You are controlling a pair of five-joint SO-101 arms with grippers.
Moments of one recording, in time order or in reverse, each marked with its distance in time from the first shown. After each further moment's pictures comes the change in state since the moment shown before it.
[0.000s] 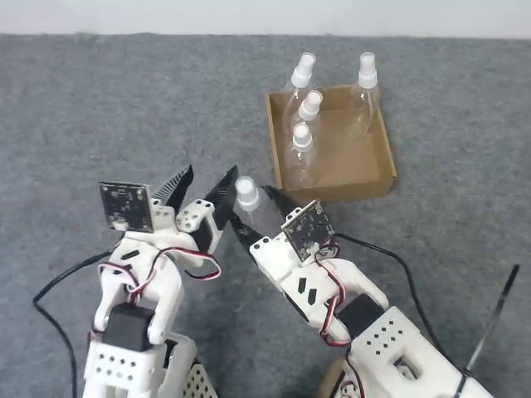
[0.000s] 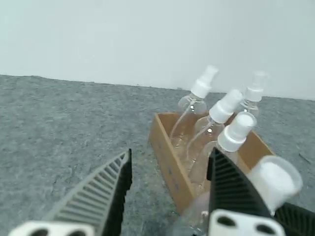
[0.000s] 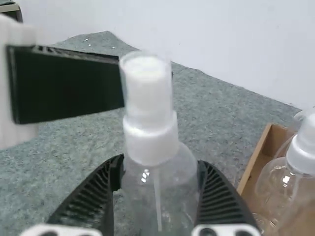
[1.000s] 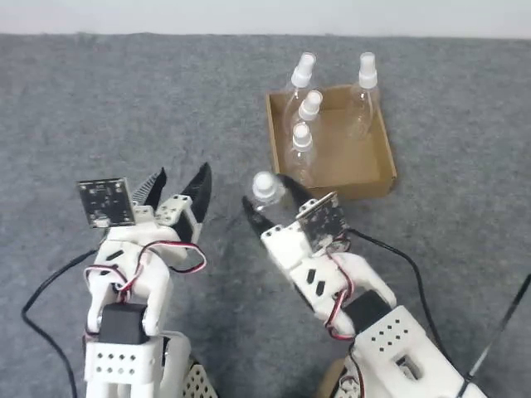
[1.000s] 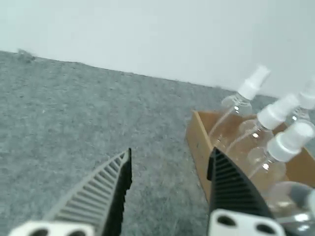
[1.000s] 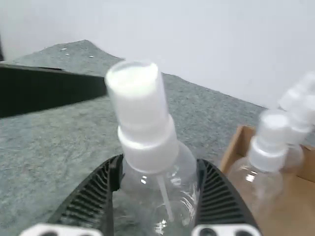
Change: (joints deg) left arm -10.5 0.7 0.6 0.4 0.9; right arm 6.2 -0.2 -0.2 -0.2 0.0
